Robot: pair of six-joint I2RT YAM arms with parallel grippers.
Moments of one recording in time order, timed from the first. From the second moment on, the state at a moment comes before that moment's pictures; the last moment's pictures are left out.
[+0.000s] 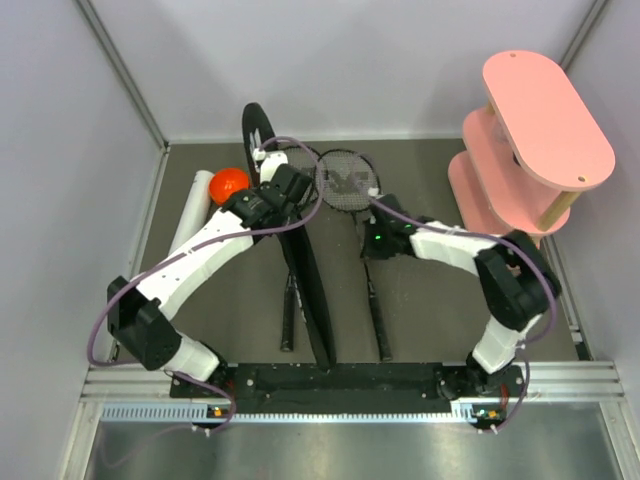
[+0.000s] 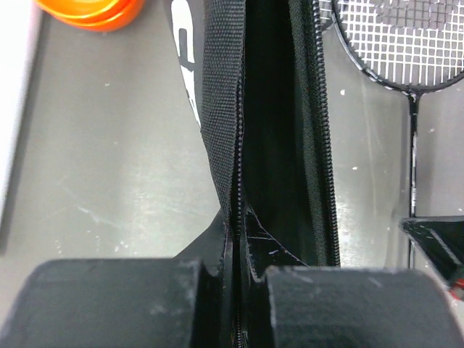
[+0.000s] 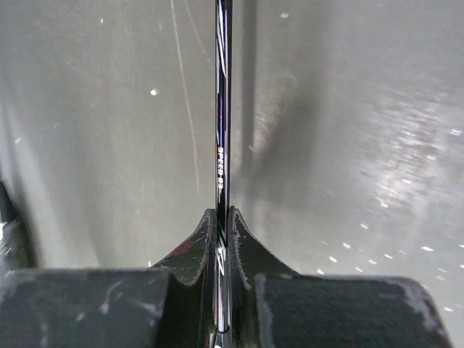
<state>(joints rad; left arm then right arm) -0.66 1.47 1.40 -0.85 -0.57 -0.65 0.67 1.78 1.08 -0.27 0.04 0.57</state>
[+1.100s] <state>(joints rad) -0.41 1.68 1.29 -0.29 0.06 -0.76 0.39 1.12 0.69 0.15 -0.89 0.93</state>
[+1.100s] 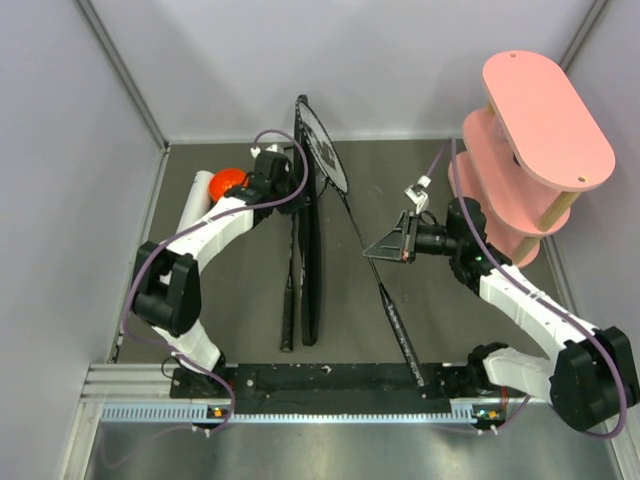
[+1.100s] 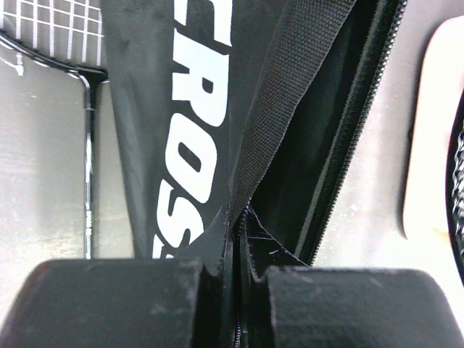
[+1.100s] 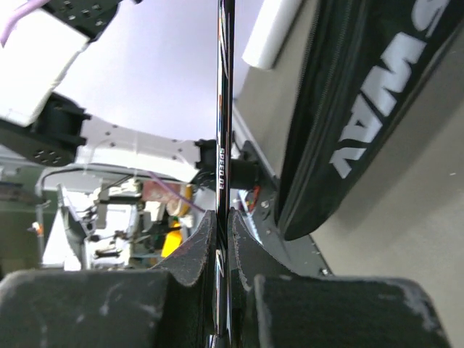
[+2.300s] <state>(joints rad) -0.41 1.73 1.26 -0.13 0.12 -1.01 0.48 0.99 0.49 0.65 -0.93 1.46</state>
